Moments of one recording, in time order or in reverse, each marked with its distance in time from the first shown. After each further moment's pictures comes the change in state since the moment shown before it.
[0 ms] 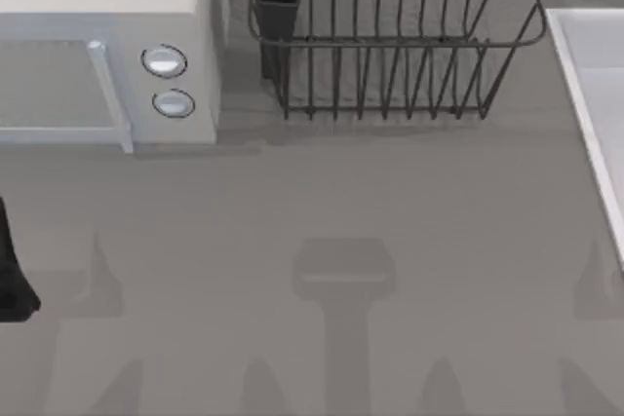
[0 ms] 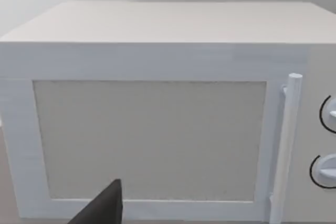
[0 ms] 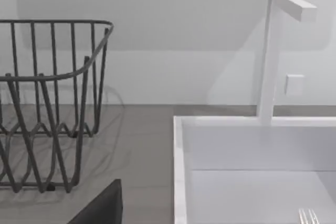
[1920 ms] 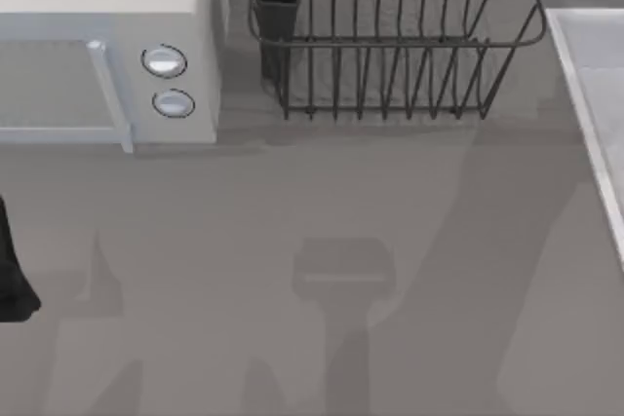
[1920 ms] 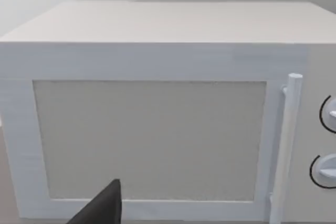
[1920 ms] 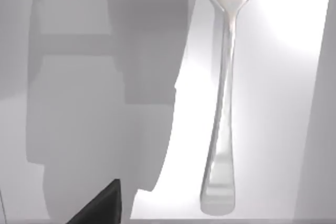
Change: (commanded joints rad) left arm 0.000 0.000 0.000 0.000 0.000 0.000; right arm -0.319 2.439 2.185 -1.292 0.006 -0.297
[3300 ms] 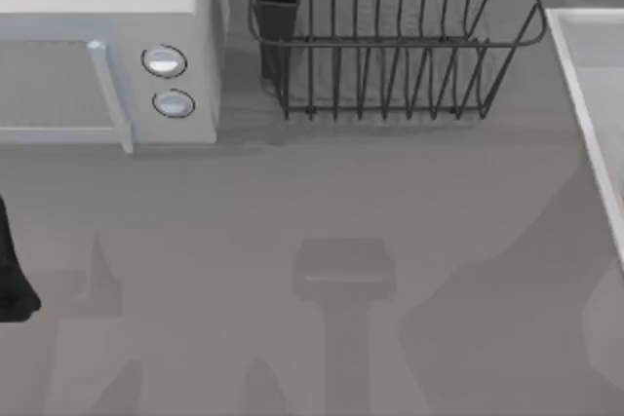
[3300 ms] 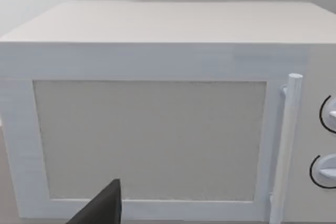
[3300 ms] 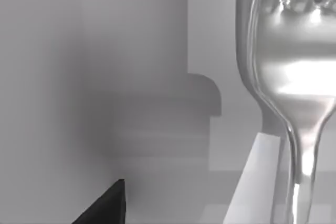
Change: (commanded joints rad) left arm 0.000 0.000 0.000 0.000 0.000 0.000; right arm -0.002 0.212 -0.230 0.423 0.002 -0.001
